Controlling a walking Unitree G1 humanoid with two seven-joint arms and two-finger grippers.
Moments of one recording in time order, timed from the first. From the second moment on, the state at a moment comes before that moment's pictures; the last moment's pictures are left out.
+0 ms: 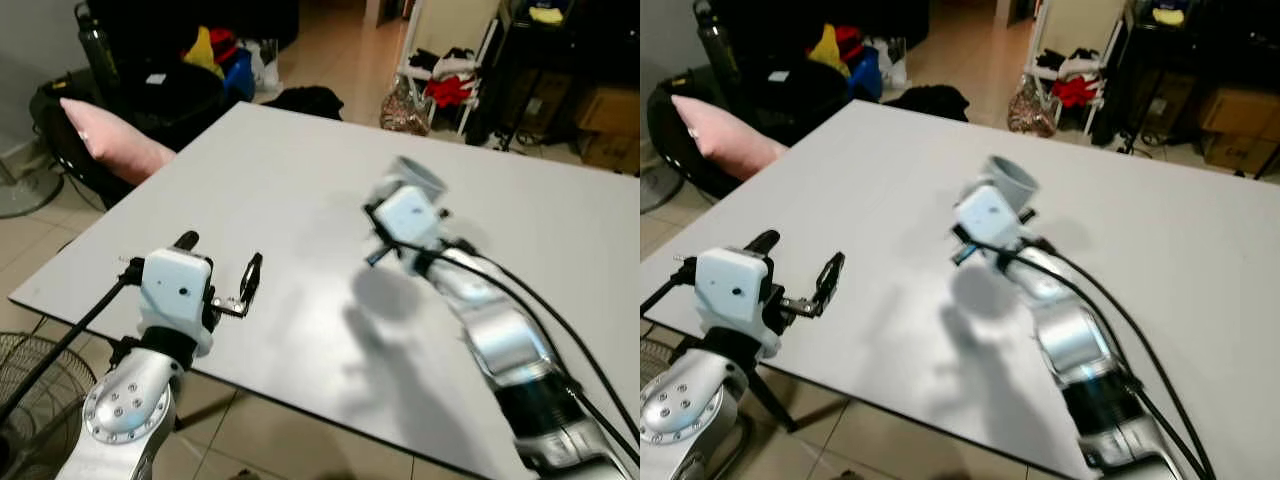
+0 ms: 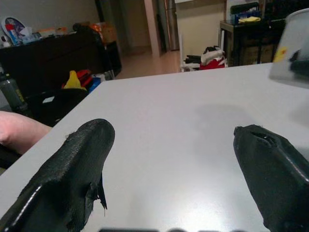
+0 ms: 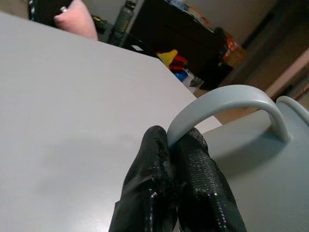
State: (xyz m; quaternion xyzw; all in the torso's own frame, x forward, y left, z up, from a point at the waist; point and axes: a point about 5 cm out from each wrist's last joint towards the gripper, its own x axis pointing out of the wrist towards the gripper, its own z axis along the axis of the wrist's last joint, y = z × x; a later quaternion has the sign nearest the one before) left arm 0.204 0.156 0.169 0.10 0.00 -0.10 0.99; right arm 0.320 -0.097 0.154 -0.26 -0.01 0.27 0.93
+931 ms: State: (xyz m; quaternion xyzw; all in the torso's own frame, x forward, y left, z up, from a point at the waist) left arm 0.165 0.138 0.168 0.08 0.06 -0.21 0.97; right arm 0.360 -0.046 0.108 -0.45 -0.05 0.29 0.84
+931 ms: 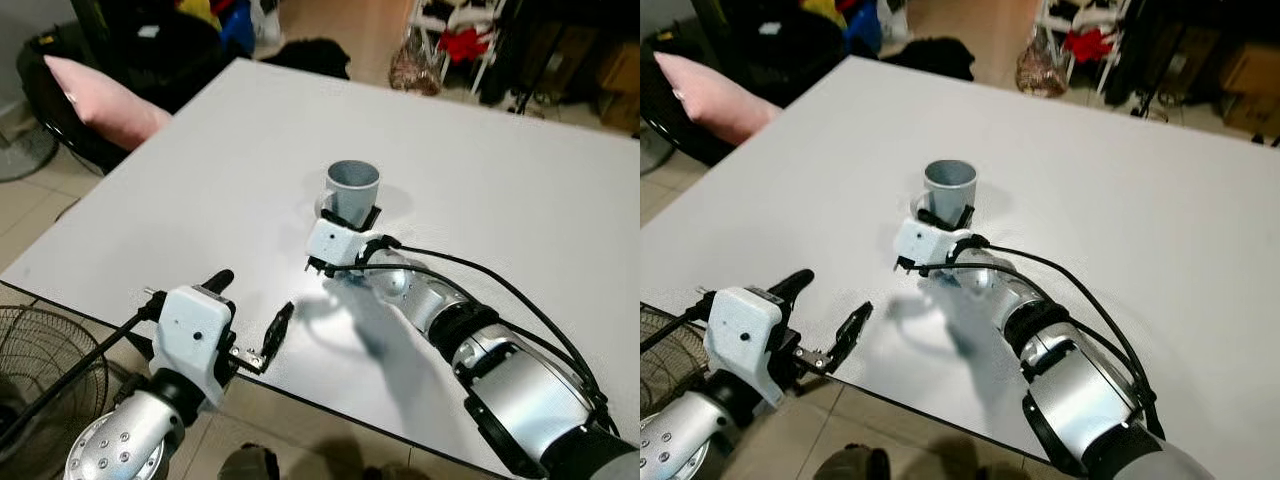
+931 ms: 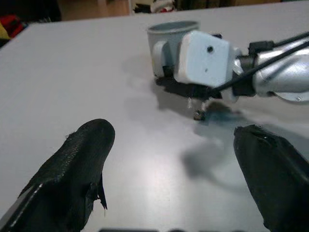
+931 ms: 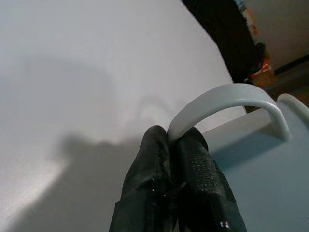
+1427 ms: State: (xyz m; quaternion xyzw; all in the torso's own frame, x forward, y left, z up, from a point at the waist) left arm 0.155 0.133 0.172 0.07 0.07 -0.22 0.97; right arm 0.364 -0.038 0.120 -0.42 -0.07 0.29 0.86
